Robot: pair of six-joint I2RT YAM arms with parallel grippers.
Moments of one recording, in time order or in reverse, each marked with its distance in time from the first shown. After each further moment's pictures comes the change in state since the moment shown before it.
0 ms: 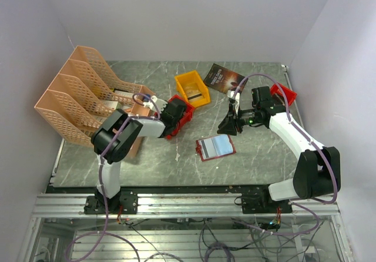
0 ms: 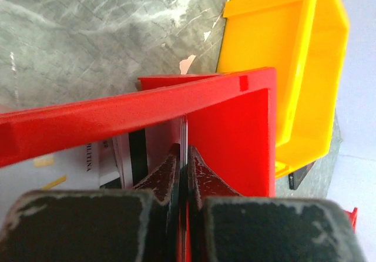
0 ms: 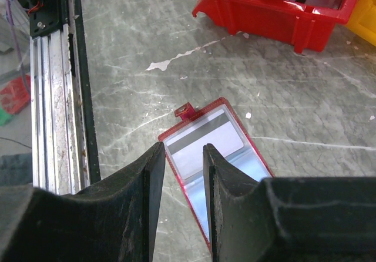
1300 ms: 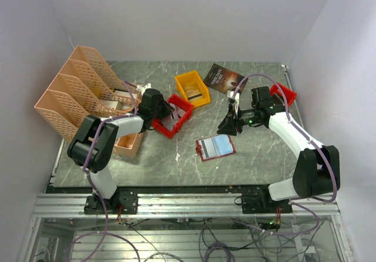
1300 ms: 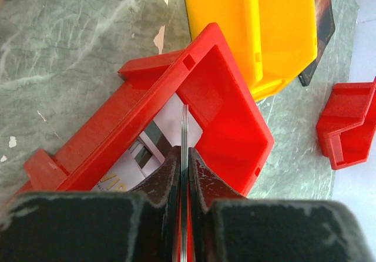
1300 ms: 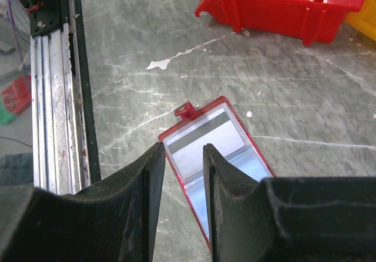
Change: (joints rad) left arm 0.223 -0.235 -0.118 -0.043 0.593 0.509; right arm 0.000 0.010 0.000 -0.002 0.000 0.000
